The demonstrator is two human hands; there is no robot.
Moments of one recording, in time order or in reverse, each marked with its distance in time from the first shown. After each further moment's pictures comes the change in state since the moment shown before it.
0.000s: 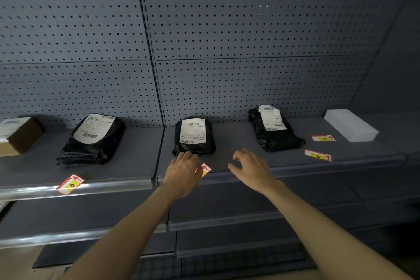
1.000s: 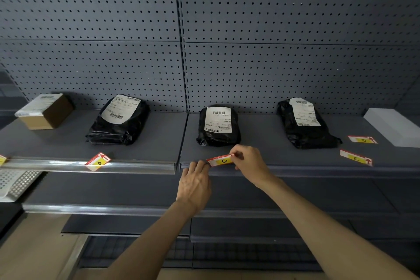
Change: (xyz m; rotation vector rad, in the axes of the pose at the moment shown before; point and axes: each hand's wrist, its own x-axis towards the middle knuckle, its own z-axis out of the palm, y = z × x) left_hand -0.053 -0.026 0.041 0.098 -0.007 -0.102; right_hand 0.030 -0.050 0.053 0.442 -0.084 0.064
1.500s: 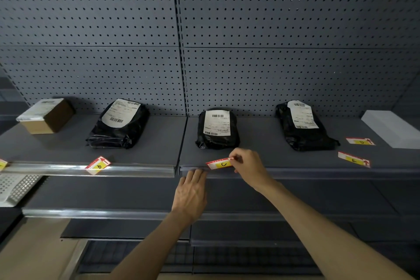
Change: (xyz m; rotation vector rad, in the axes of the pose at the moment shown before) left_hand -0.015 -0.008 0.008 0.032 -0.042 0.035; right_hand -0.004 0.000 -0.002 0.010 0.000 0.005
